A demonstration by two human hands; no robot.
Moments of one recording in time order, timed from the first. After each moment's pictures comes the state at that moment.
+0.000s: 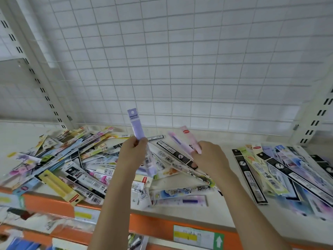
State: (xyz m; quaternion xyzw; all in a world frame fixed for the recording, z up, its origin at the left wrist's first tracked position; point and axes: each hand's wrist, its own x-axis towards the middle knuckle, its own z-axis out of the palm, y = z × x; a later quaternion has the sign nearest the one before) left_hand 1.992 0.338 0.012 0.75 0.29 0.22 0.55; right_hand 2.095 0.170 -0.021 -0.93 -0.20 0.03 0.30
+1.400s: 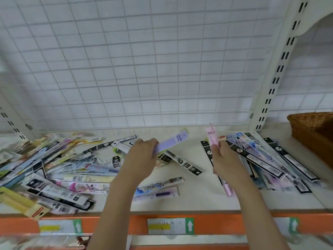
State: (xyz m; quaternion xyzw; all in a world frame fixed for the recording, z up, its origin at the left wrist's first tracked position) left_hand 2.016 0.275 0.002 0.98 0.02 0.14 0.14; right_hand 2.067 0.068 -0.015 -0.89 -0.06 0.00 0.45
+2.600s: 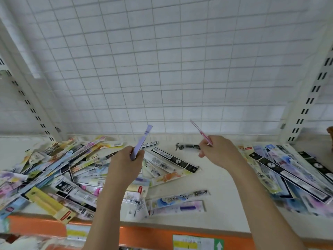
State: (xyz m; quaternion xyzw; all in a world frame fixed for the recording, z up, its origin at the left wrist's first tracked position) left_hand 1.988 0.345 0.011 0.89 0.26 0.21 0.30; right_hand 2.103 0.138 0.018 -0.91 -0.18 0.05 0.36
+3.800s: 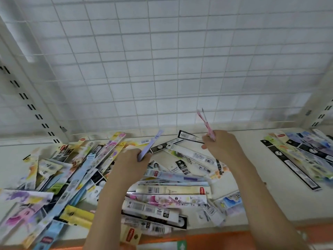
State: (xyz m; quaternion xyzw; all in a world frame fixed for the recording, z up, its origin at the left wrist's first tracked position) left_hand 1.984 0.508 -0.007 0.93 0.15 0.05 0.32; right_hand 2.073 0.286 0.008 -0.94 -0.07 0.01 0.32
